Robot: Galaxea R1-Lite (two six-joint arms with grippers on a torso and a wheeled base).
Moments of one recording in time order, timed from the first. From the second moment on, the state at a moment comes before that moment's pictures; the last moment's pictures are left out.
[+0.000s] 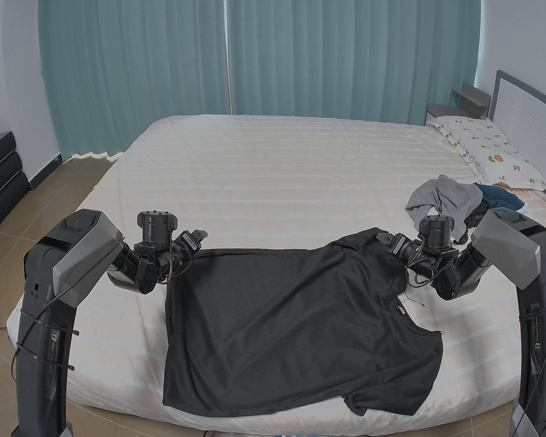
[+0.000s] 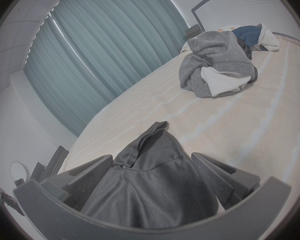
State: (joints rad) left arm -0.16 2.57 -1.44 -0.65 -0.01 -0.82; right arm 0.14 2.51 -1.23 -0.91 -0.01 0.63
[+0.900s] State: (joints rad) left arm -0.05 2.71 -1.73 -0.63 0.04 -1.03; right arm 0.12 2.55 -1.24 -0.98 0.00 0.64
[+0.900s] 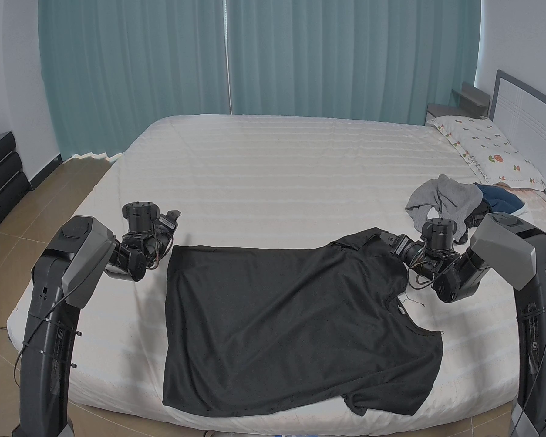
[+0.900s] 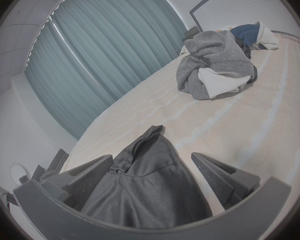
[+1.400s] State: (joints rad) left arm -0.09 2.70 -1.64 -0.63 0.03 -0.94; right arm 0.12 2.55 -1.24 -0.97 0.01 0.71
